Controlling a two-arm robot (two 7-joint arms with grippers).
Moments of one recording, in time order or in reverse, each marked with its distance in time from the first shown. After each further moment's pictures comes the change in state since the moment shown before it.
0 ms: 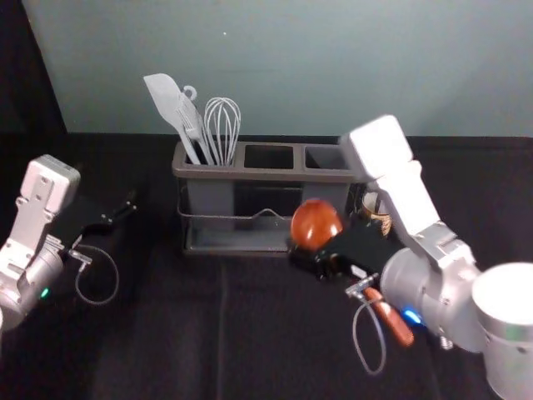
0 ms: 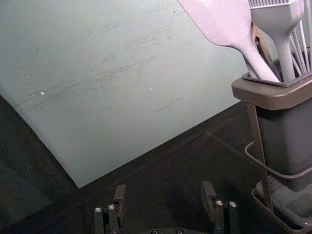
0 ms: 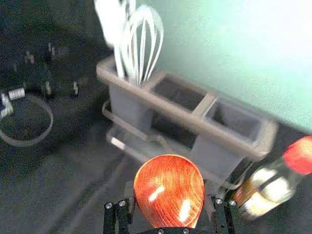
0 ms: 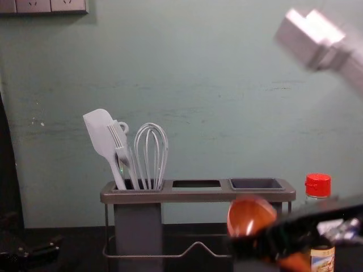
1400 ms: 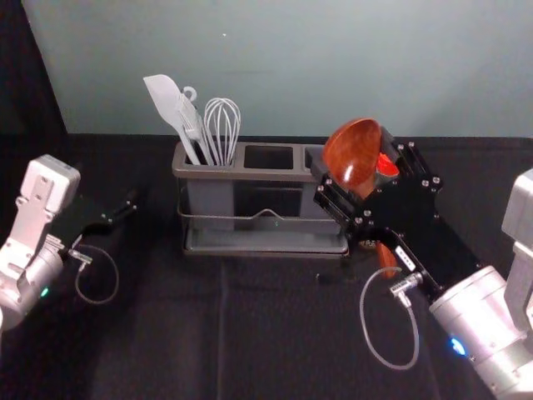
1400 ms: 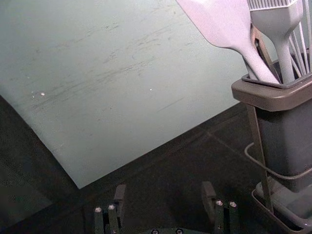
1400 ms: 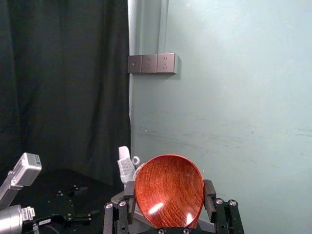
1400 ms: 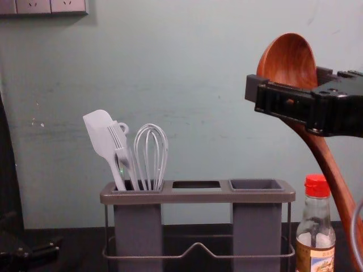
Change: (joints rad) left arm 0.000 0.000 0.000 0.000 0.000 0.000 0.000; right arm -0.298 -0.004 0.128 -0.086 0.075 -0.877 -0.017
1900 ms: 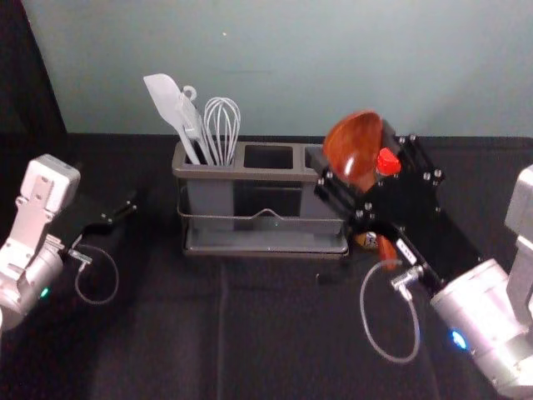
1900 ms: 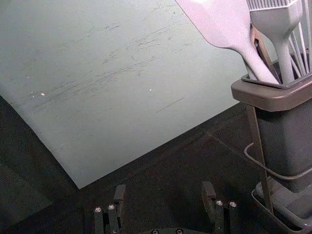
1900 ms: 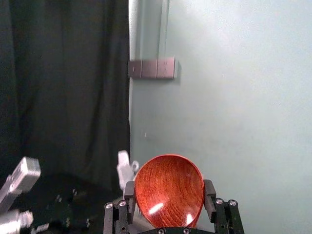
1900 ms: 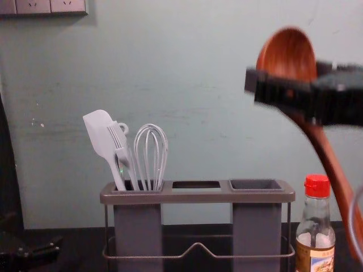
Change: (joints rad) left arm 0.000 0.000 0.000 0.000 0.000 0.000 0.000; right arm 0.012 0.000 0.000 -0.001 0.000 -0.005 0.000
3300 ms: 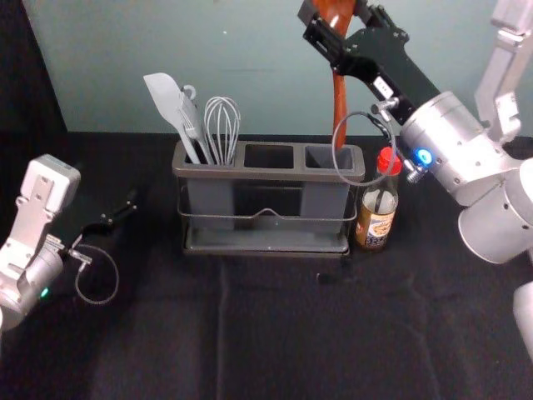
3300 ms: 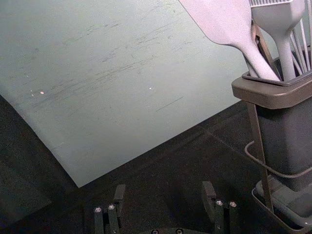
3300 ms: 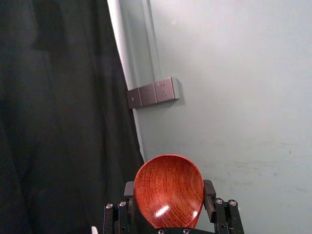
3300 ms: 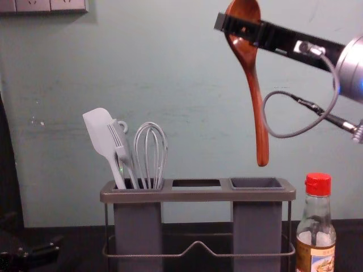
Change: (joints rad) left arm 0.000 0.000 0.000 0.000 0.000 0.000 0.000; right arm 0.596 -0.059 -0.003 0.514 0.403 0.063 0.133
